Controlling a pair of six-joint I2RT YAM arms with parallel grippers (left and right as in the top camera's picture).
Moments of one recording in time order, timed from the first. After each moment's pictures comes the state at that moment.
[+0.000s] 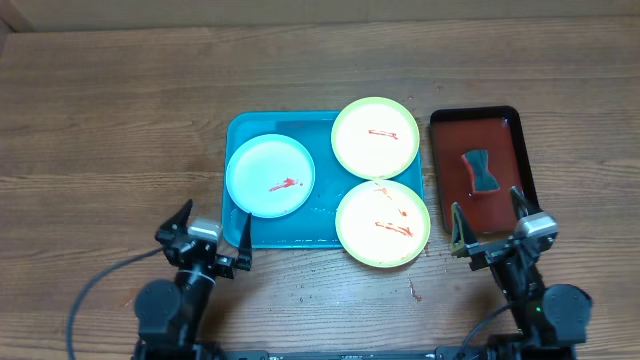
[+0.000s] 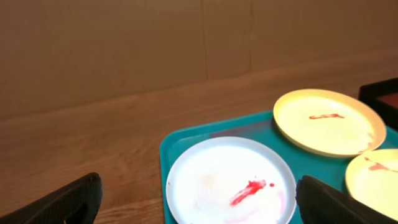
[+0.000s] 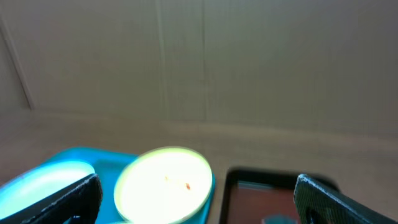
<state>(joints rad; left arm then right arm) -0.02 0.19 0.22 -0.19 0.19 0.11 0.03 0.11 0.18 -0.04 -0.25 0.06</state>
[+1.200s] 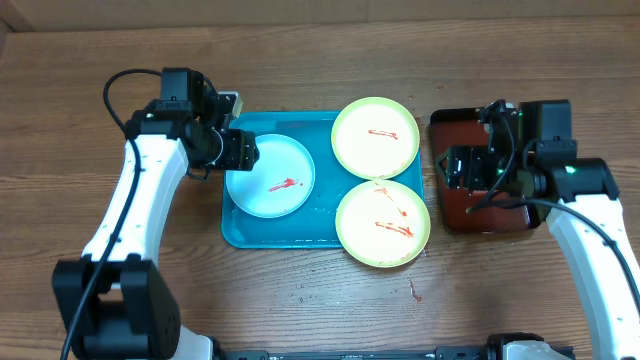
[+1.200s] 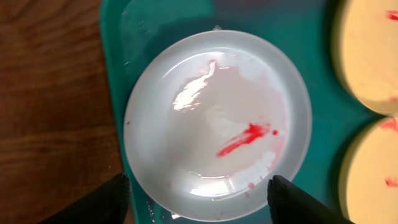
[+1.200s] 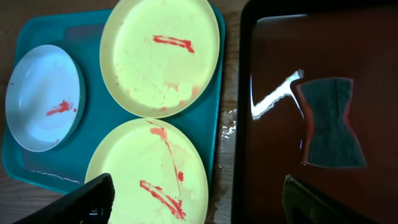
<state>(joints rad) -0.02 1.70 1.34 -0.89 0.23 0.00 0.03 1.34 1.11 -0.84 -0.32 0.07</state>
